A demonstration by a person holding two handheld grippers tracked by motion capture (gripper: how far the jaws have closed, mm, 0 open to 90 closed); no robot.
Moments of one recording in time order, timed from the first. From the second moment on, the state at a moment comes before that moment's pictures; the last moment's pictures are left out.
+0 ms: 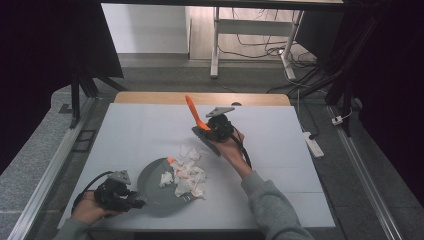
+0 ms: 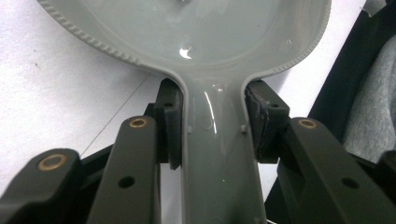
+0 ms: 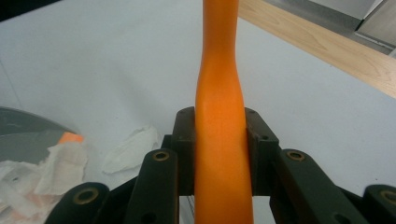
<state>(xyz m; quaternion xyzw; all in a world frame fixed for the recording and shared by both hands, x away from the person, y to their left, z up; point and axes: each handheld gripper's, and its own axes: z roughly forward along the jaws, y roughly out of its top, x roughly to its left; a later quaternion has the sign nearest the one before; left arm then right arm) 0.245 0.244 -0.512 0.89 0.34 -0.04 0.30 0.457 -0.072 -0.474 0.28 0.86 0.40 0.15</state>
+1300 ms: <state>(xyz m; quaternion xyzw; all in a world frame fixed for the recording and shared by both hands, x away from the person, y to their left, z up) 0.246 0.241 -0.514 0.89 0.35 -0.04 0.30 0.416 -0.071 -0.443 0.27 0.85 0.45 0.07</state>
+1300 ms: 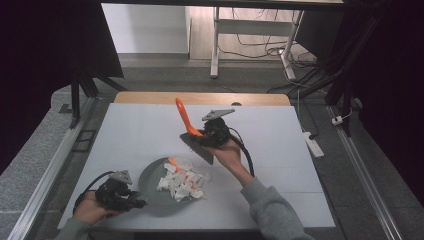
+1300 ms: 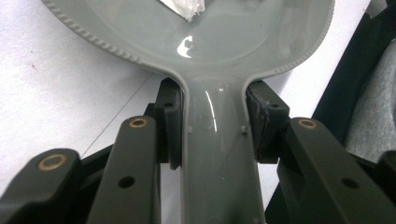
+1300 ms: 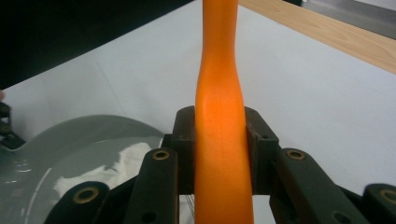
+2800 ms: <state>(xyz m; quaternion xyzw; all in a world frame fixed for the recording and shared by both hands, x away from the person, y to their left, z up) 0.247 0.238 -0.515 0.89 0.35 -0.04 0.30 0.390 0.008 -0.483 0.20 0.92 0.33 0.06</state>
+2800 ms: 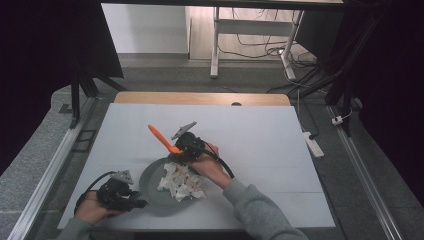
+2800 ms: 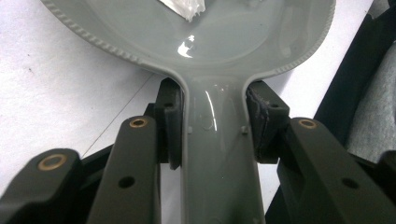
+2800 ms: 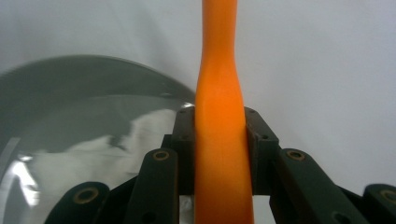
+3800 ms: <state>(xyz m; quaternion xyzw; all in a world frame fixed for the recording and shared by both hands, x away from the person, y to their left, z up) 0.245 0.238 -0.514 0.89 0.35 -0.04 0.30 0.374 -0.078 -0.458 0.26 0.87 0.40 0.11</state>
